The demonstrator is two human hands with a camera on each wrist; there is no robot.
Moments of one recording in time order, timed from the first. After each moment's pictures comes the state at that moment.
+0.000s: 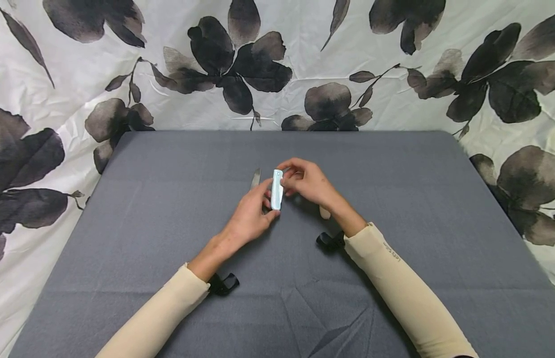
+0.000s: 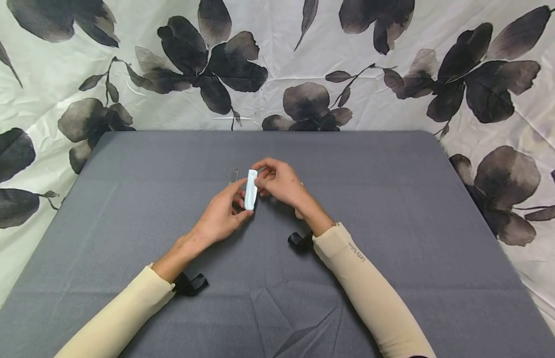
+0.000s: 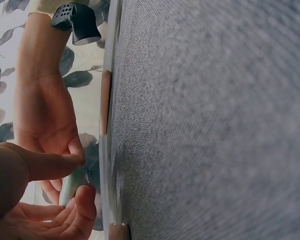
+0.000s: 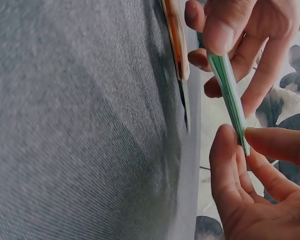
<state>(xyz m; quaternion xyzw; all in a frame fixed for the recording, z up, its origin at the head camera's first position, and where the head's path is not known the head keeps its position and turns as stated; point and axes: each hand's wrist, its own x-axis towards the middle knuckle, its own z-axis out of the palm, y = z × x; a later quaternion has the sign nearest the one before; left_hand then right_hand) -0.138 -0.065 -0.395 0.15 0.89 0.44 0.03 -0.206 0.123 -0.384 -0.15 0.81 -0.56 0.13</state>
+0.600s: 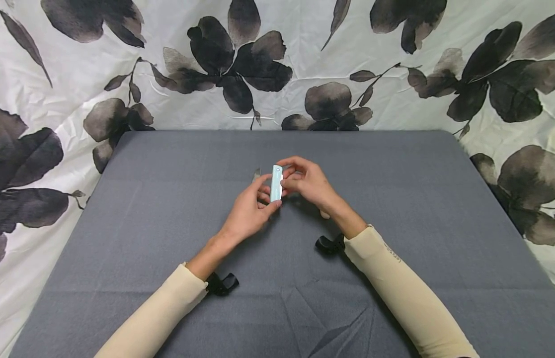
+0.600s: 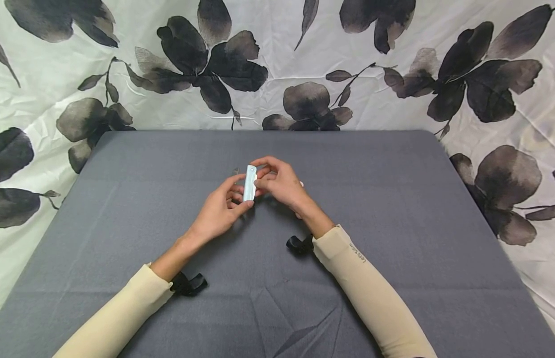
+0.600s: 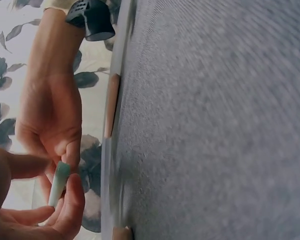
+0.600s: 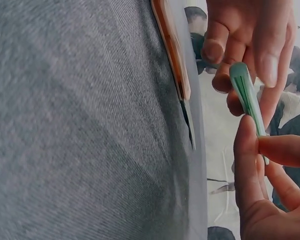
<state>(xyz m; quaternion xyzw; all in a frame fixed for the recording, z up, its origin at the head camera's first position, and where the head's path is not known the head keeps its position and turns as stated) -0.140 -0.068 -0.391 0.11 0.84 0.53 0.05 -0.203 0.120 -0.386 -0.11 0.74 -0.65 0.15</state>
